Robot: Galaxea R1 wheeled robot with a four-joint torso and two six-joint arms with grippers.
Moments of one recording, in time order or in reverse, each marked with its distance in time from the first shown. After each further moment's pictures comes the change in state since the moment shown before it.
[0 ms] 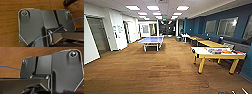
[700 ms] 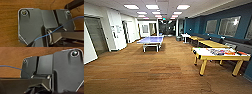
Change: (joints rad) left arm 0.003 0.004 0.000 0.000 0.001 0.000; right arm 0.000 0.013 -0.006 -0.001 0.000 0.003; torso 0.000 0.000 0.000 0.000
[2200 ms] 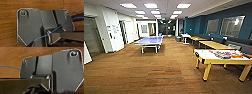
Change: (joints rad) left arm -0.001 0.006 0.002 0.000 -0.001 0.000; right arm 0.000 0.010 -0.021 0.000 0.000 0.000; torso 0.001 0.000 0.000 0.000
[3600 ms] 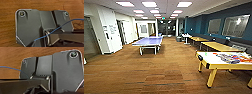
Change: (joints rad) left arm -0.004 0.010 0.000 0.000 0.000 0.000; right arm 0.003 0.001 -0.005 0.000 0.001 0.000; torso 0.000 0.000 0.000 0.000
